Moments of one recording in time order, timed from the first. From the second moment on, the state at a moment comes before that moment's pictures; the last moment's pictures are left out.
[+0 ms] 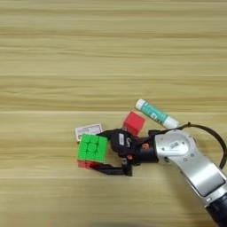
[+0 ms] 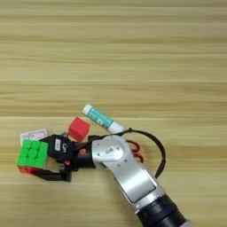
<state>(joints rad) -0.10 -0.41 0.44 -0.13 0.00 0.12 1.01</state>
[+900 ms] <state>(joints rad) -0.24 -0.39 0.13 -0.09 0.12 0.22 0.87</state>
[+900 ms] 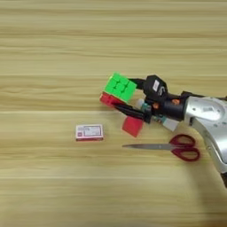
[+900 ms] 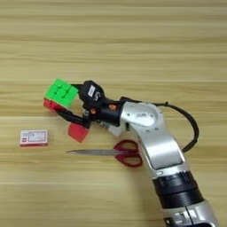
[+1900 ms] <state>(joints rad) -0.45 -0.12 0.17 0.44 -0.05 0.20 0.47</state>
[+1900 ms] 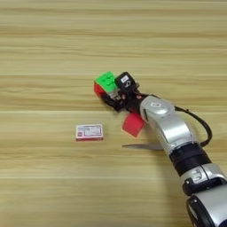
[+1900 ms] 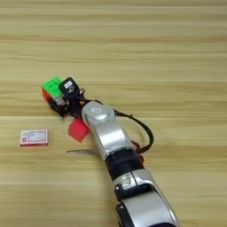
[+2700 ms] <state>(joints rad) -0.44 -0.13 0.17 0.33 -0.07 0.10 0.45</state>
